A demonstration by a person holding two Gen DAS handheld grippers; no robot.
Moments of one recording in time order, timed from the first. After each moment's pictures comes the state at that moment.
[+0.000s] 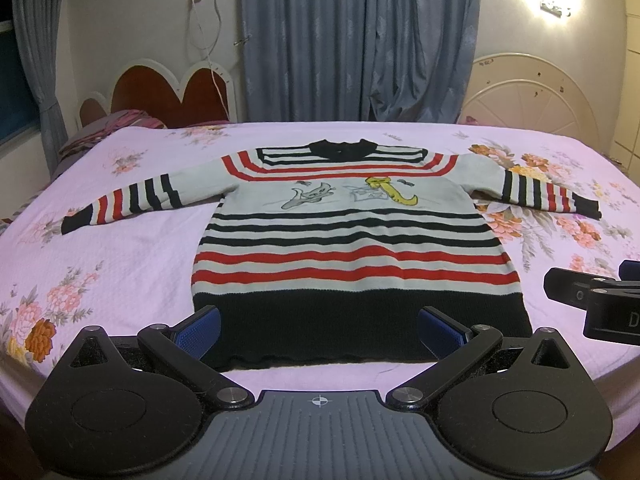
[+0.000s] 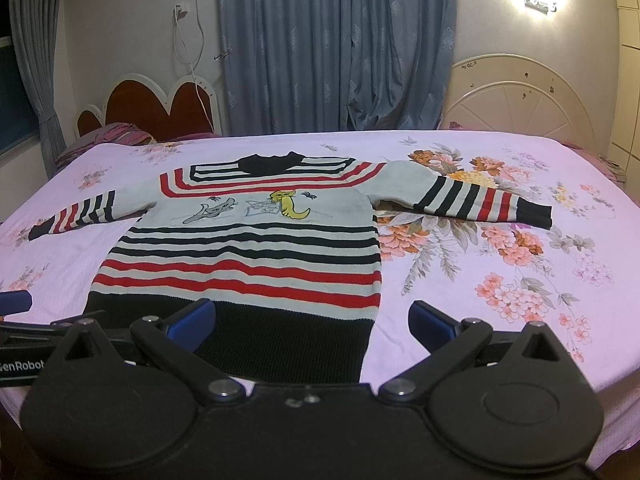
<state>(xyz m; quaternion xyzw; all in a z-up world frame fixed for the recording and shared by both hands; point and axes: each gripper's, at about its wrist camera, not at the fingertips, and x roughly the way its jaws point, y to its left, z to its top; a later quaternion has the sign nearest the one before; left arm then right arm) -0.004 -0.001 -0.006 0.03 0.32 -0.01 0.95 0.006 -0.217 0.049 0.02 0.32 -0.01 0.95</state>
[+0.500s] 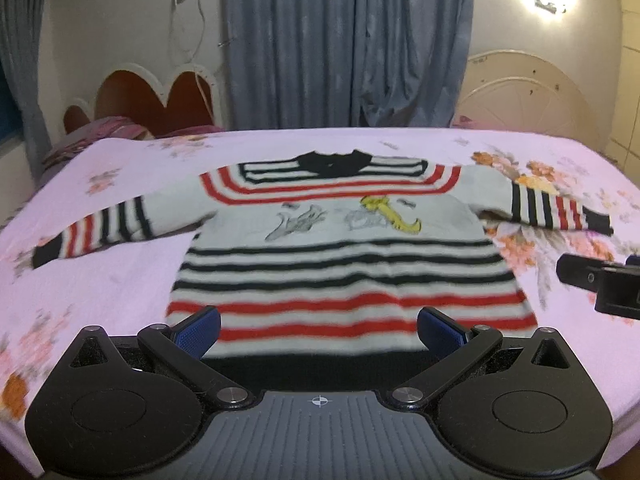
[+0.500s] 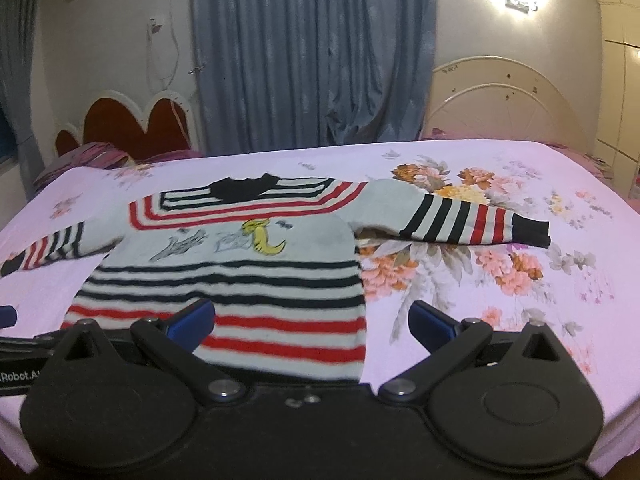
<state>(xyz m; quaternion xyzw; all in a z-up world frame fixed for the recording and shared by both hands) 0.085 -0.007 -0.001 0.03 0.32 -0.02 0.95 0.075 -0.238 0.047 0.04 0.30 -0.04 0.95</state>
